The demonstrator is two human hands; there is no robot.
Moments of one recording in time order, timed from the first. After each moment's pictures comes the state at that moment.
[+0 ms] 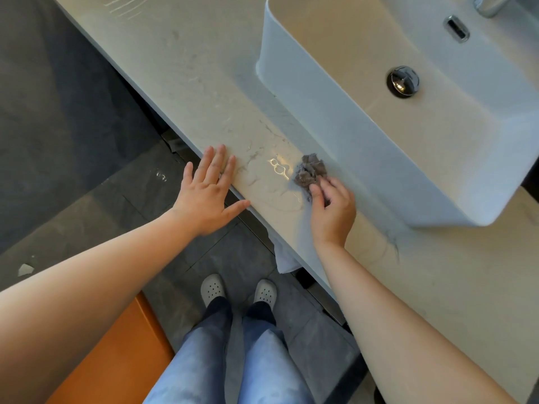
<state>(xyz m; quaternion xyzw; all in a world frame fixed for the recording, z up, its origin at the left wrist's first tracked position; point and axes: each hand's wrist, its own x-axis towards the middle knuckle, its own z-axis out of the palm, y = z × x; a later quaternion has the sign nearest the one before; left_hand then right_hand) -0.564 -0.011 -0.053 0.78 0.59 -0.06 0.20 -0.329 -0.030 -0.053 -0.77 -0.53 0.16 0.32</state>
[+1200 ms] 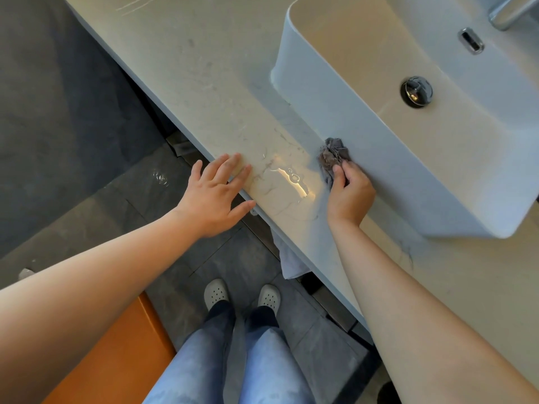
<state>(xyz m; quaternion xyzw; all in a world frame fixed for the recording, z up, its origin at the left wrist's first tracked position) -0.585 0.002 -0.048 0.81 0.56 -0.03 0.17 -0.335 0.023 -0.048 -0.80 -0.49 0.10 0.34</state>
